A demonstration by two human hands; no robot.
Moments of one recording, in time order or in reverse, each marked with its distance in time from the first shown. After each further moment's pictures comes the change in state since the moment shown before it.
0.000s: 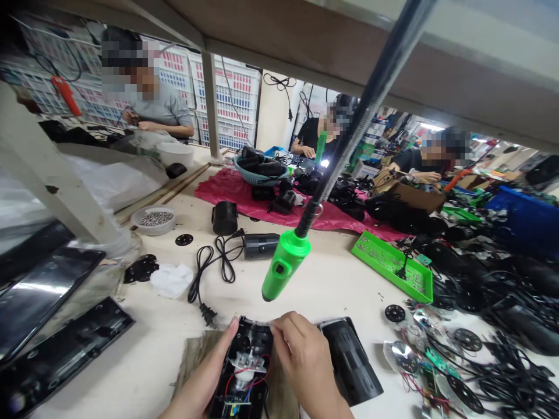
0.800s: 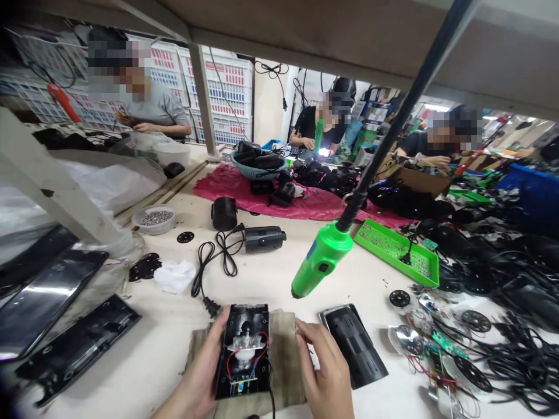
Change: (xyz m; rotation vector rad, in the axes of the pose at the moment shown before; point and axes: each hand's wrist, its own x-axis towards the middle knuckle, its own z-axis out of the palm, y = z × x) left_hand -0.012 0.008 0.007 0.067 0.013 -0.131; right_hand -0.054 0.003 0.005 0.065 0.237 0.191
